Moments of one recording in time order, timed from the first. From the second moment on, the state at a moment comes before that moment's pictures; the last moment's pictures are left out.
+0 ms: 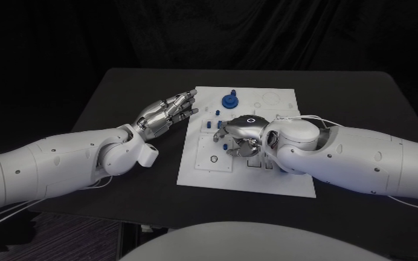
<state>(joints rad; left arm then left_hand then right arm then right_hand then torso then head) 1.06 -0.93 -0.21 1.44 -0.16 0.14 0.68 1.21 0.29 -0.30 0.29 0.18 0.28 0.02 0.03 0.04 0.06 -0.01 0.09 0.02 0.01 0.09 0.00 0.00 0.15 0.08 0.18 0.04 0.17 1.19 -0.61 -0.24 1.53 -1.63 -0.16 -0.07 1.48 -0.14 0.31 0.07 0.31 0.61 0.09 0.12 0.43 0.37 0.16 0.68 0.36 1.08 0.05 1.07 0.64 0.18 1.11 0.15 0.56 1.31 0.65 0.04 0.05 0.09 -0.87</state>
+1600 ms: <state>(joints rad) 1.06 -0.93 -0.21 1.45 -0.16 0.14 0.68 1.22 0.28 -0.30 0.29 0.19 0.29 0.03 0.04 0.04 0.06 -0.01 0.09 0.02 0.01 0.09 0.00 0.00 0.15 0.08 0.18 0.04 0.17 1.31 -0.90 -0.25 1.59 -1.63 -0.11 -0.10 1.46 -0.12 0.17 0.27 0.23 0.74 0.05 0.07 0.17 0.61 0.14 0.53 0.07 1.21 0.04 1.12 0.66 0.17 1.26 0.14 0.62 1.31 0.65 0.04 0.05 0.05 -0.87</state>
